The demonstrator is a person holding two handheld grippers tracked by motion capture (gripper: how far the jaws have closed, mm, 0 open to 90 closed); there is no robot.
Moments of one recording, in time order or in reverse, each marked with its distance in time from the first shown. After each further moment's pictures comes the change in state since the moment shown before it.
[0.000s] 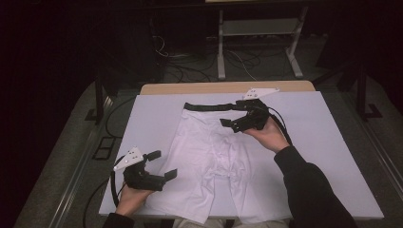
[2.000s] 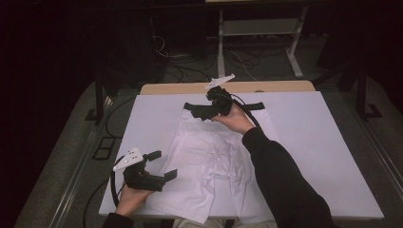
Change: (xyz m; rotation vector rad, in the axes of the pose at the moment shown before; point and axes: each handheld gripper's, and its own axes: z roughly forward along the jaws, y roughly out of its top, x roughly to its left) left arm 0.000 0.000 0.000 -0.003 -0.014 0.001; right arm 0.001 0.042 0.107 0.124 0.057 -0.038
